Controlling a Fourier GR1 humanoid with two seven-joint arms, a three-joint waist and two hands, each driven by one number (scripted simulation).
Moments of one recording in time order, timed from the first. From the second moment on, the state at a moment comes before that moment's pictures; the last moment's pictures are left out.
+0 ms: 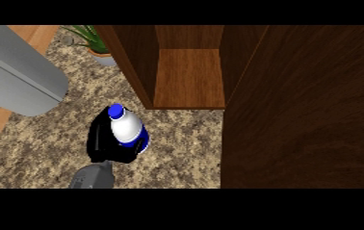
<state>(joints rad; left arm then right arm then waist) -0.14 0.00 -0.02 -1.12 0.37 -0.13 -0.63 1.08 -0.06 -0.08 -2.47 -0.16 0.57 -0.41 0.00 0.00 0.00</state>
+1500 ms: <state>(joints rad) -0.65 0.00 -0.55 -1.40 0.40 0.80 -0.19 0.99 -0.08 -0.15 -2.43 -0.18 0.59 -0.38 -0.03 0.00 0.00</state>
